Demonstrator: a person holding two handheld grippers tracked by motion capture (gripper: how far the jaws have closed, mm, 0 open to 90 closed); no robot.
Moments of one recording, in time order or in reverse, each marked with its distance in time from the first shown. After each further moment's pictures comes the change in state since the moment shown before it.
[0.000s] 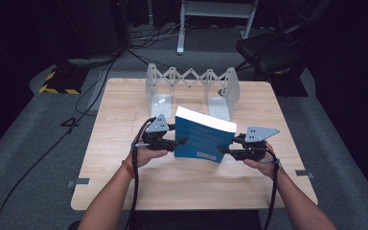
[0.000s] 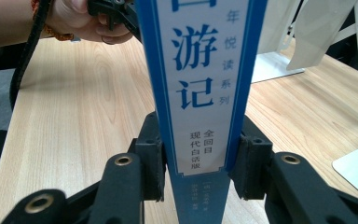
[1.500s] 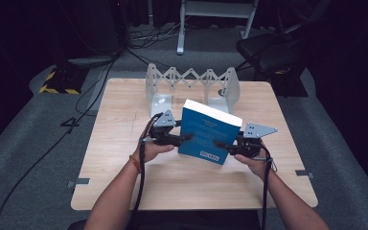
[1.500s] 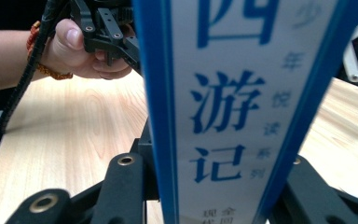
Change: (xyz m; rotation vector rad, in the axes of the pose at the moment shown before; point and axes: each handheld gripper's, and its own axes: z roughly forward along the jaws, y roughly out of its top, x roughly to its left) left arm 0.006 0.016 0.026 0.011 -0.007 -0.012; right arm -0.009 -0.006 0.014 -0.121 -0.030 0.074
